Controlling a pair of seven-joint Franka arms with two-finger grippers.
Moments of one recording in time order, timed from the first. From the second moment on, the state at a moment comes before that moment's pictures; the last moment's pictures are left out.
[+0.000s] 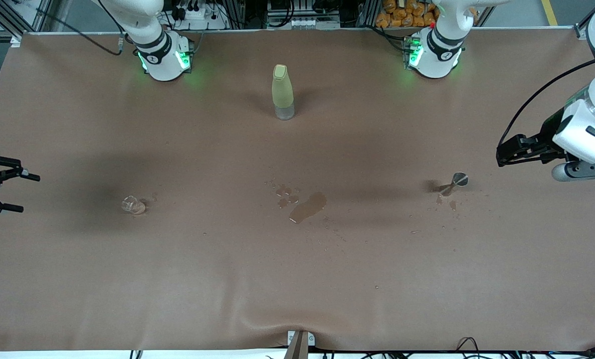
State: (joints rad) left arm 0.02 0.12 -0.15 -1.51 0.02 1.65 -0.20; right arm -0.41 0.49 -0.12 -1.46 0.68 1.58 -1.58
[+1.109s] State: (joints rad) left arm 0.09 0.15 -0.15 -1.51 -0.05 1.65 0.08; right arm -0.48 0.74 -0.10 -1.57 0.96 1.49 -2.17
